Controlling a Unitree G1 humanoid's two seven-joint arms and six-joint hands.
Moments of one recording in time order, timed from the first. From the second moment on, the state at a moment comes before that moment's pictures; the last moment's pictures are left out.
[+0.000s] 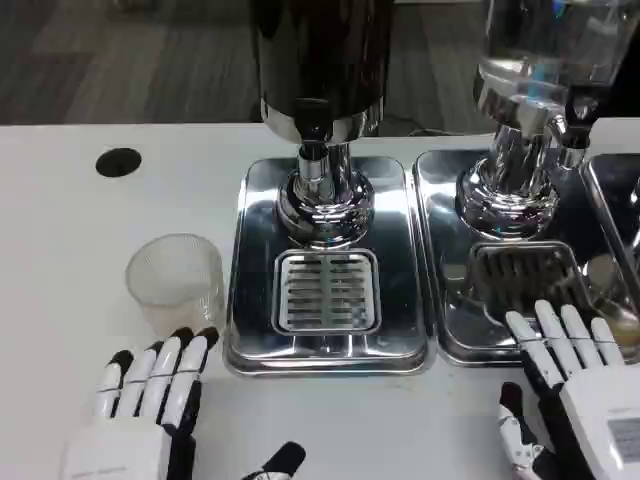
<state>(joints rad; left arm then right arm) 0.59 0.32 -0.30 -0.13 1.03 -0.07 0.71 0.31 -0.47 0.32 0.12 -0.96 -0.15 -0.68</state>
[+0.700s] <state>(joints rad) 0.63 0.33 -0.25 -0.22 0.98 -0.09 0.71 0.35 -0.47 0.30 0.06 -0.96 -0.13 -0.68</state>
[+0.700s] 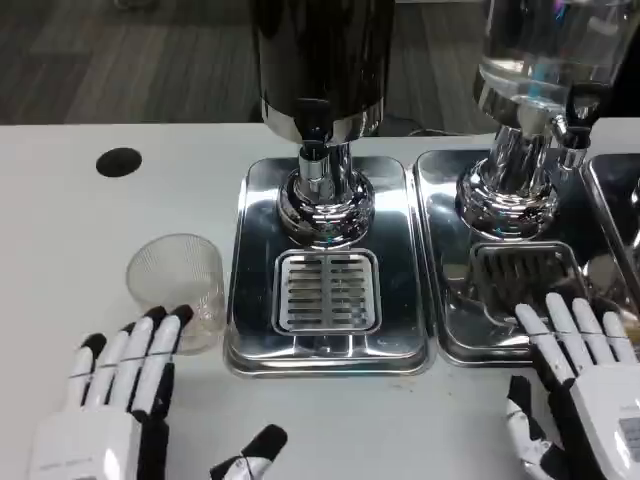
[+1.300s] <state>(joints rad) 0.52 0.33 -0.04 -0.37 0.86 -0.03 0.46 0.39 -0.46 0.26 -0.03 -0.95 -0.11 -0.65</state>
